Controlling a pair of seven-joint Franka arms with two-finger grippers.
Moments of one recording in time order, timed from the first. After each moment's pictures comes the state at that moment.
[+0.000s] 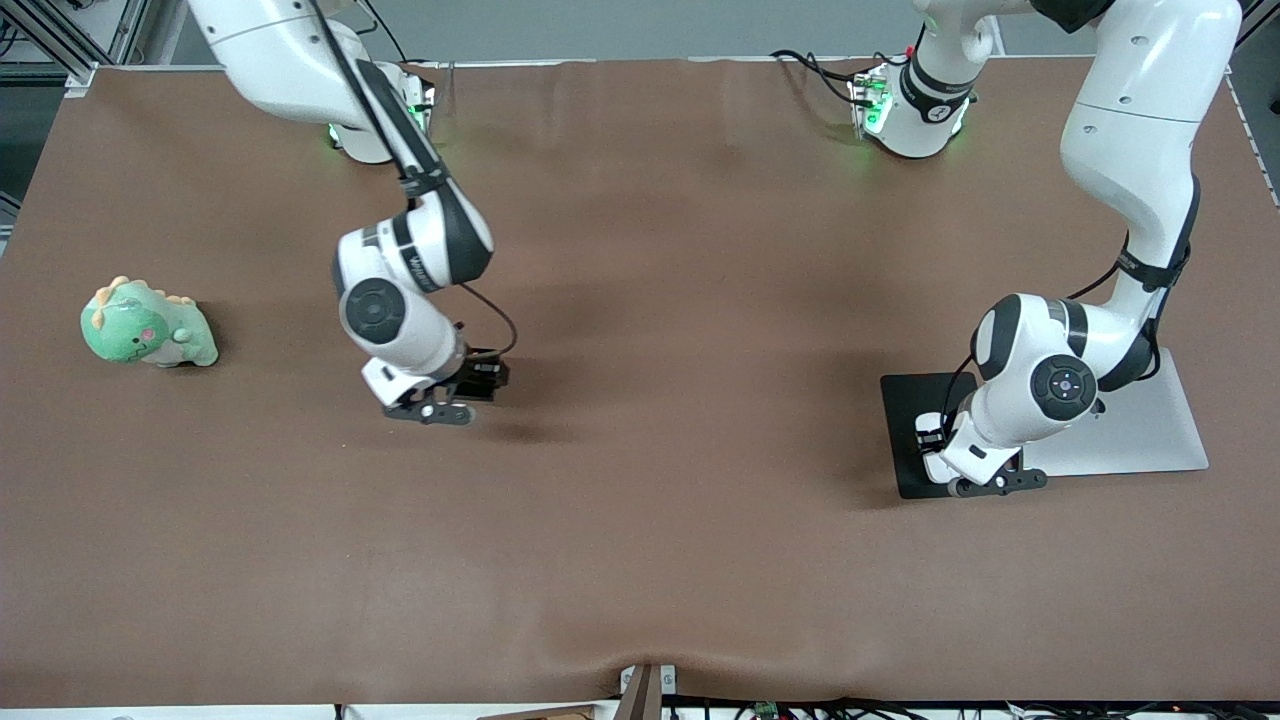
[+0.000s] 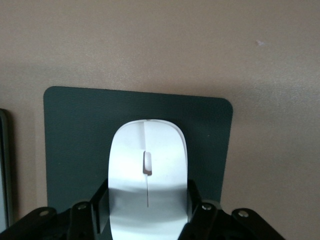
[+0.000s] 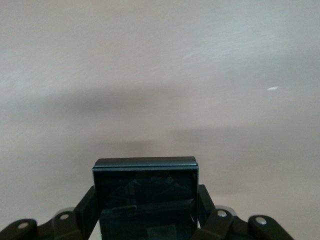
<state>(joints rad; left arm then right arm) 0.05 0.63 -0.17 -1.81 0.18 2.41 -0.34 0.45 0.43 -0.09 -1.94 0.14 2.27 0.41</state>
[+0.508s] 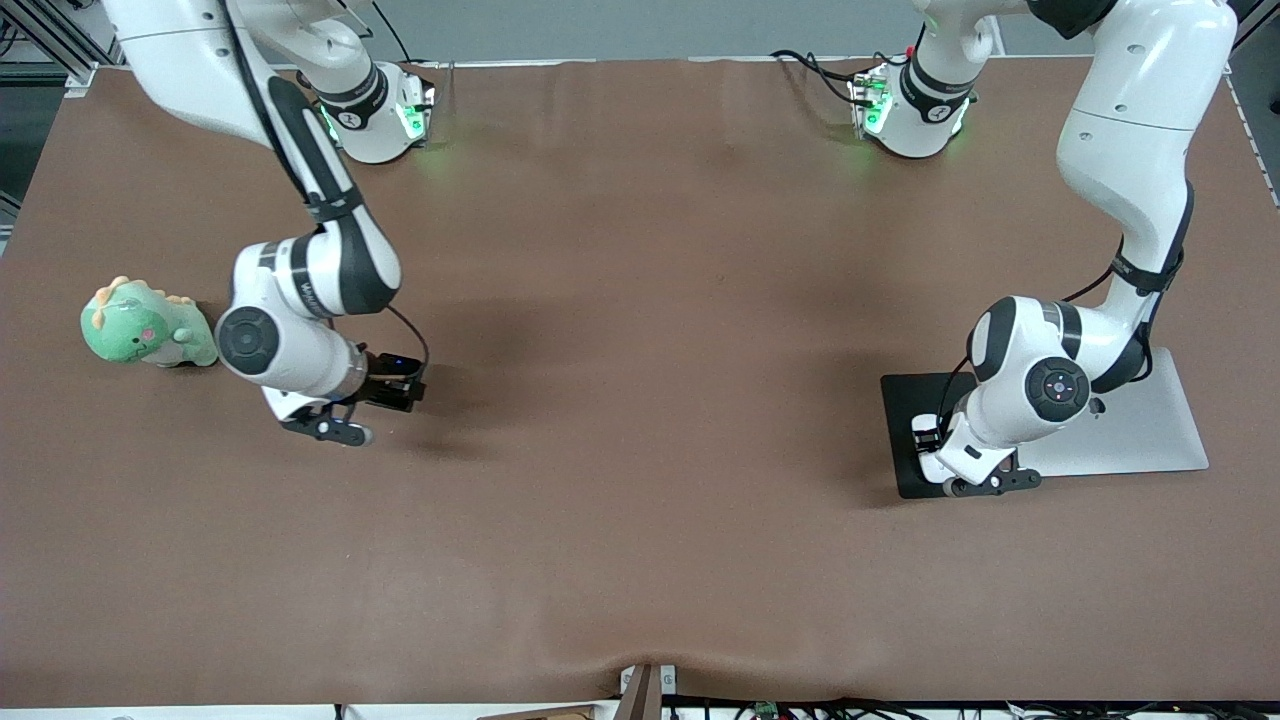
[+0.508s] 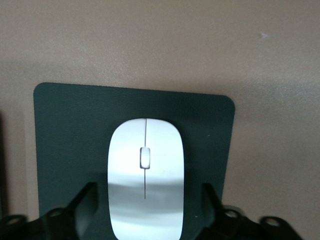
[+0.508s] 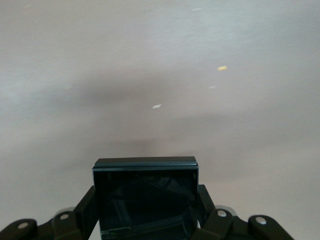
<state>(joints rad) 0.05 0.64 -0.17 -1.81 0.18 2.42 -0.34 0.25 0.40 -0.10 -1.99 0.14 2.23 0.31</state>
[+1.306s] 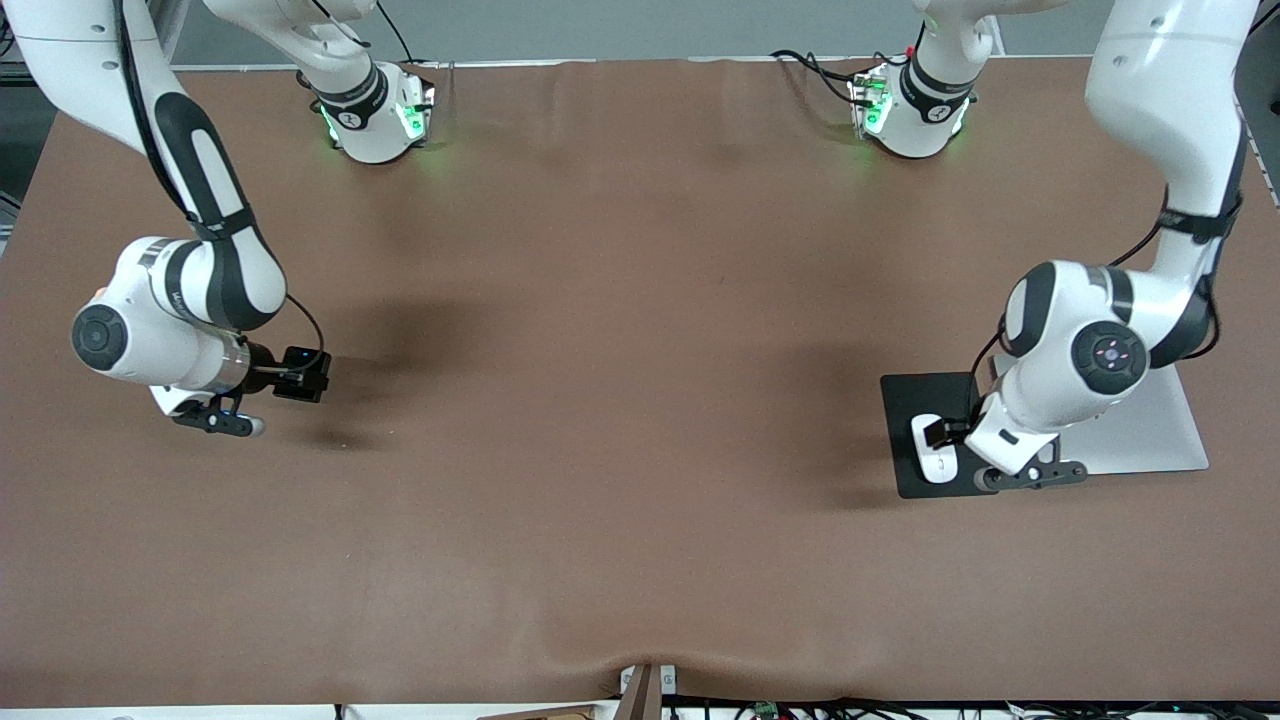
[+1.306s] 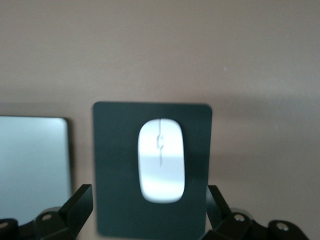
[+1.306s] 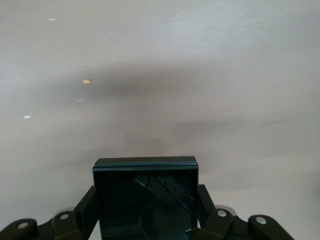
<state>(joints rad) 0.05 0.43 -0.18 -1.80 0.18 2.22 -0.26 -0.01 0.37 -0.10 -2.08 0.14 2.28 -0.02</state>
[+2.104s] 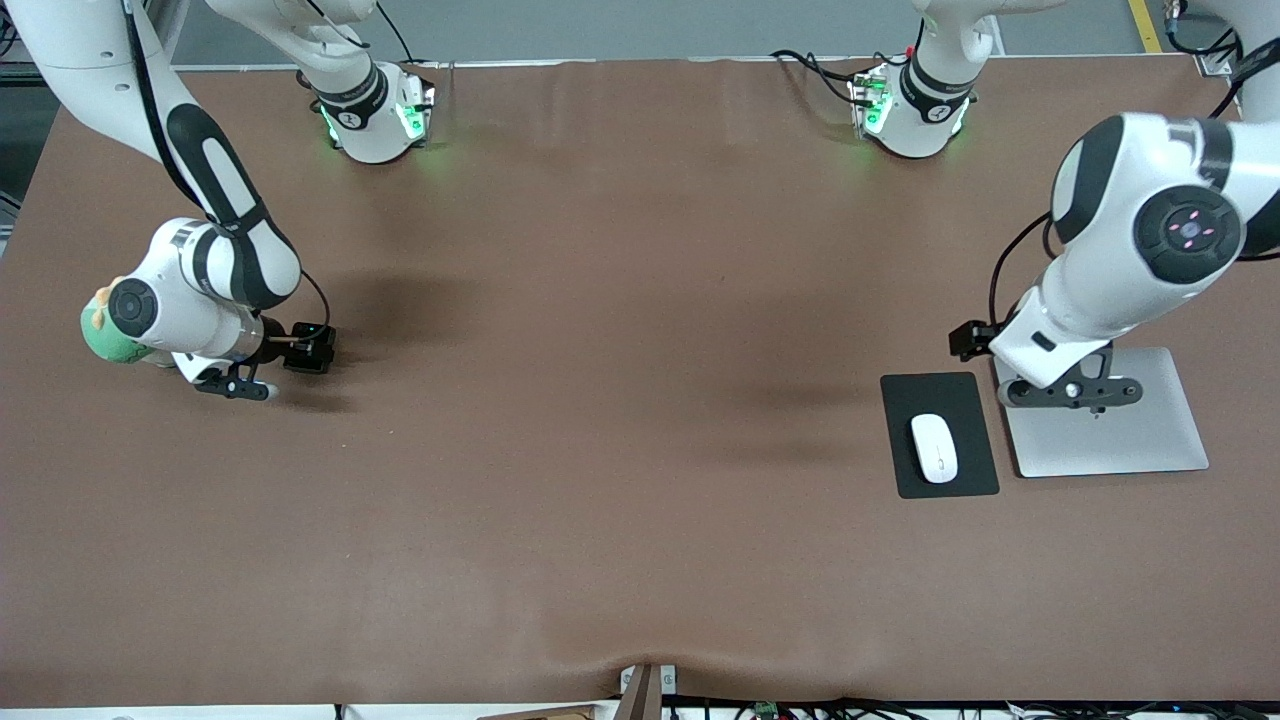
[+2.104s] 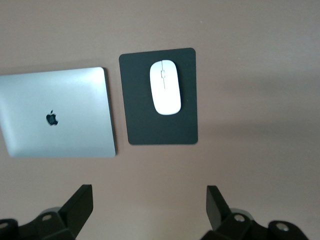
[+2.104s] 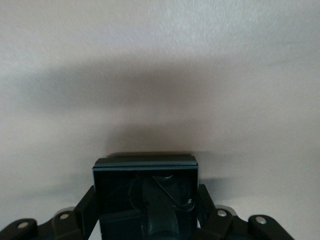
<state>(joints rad) 0.05 0.18 -0.27 -1.69 0.15 1.74 -0.23 -0.05 0.37 -0.09 -2.32 0.14 2.49 -0.10</state>
